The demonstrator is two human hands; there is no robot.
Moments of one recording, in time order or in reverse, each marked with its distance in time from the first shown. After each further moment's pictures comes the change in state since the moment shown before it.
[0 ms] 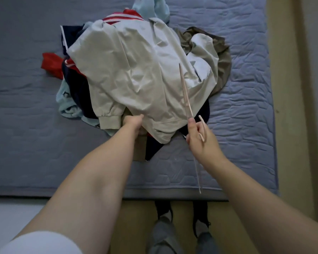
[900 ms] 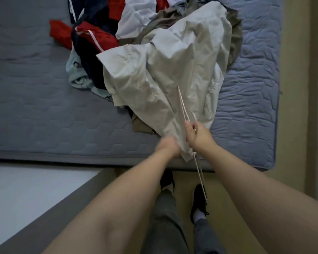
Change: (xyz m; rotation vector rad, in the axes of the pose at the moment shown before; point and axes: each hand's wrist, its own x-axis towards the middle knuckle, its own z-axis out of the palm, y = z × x) left_hand -0.147 -0.143 0.013 0.939 -0.281 0.245; right_hand -0.075 0.009 0.036 -0.273 -0.145 0.192
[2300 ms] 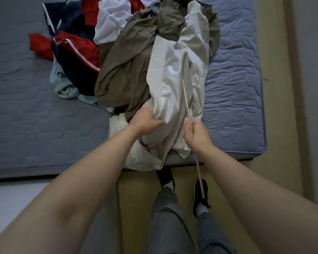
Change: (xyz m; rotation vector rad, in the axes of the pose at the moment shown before) left_hand 0.015 0.000 -0.085 0.143 0.160 0.412; right_hand -0.025 0.024 -0.013 0.139 0.121 0.090
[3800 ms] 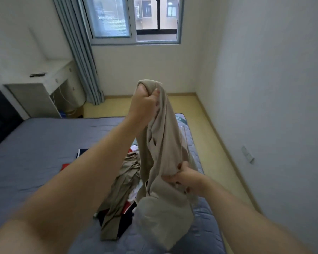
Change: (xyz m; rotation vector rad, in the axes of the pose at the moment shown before) left_hand -0.267 0.477 -0.218 -0.731 0.799 0.670; right_hand -0.143 -0.087 -0.336 0.184 -0.374 -0.119
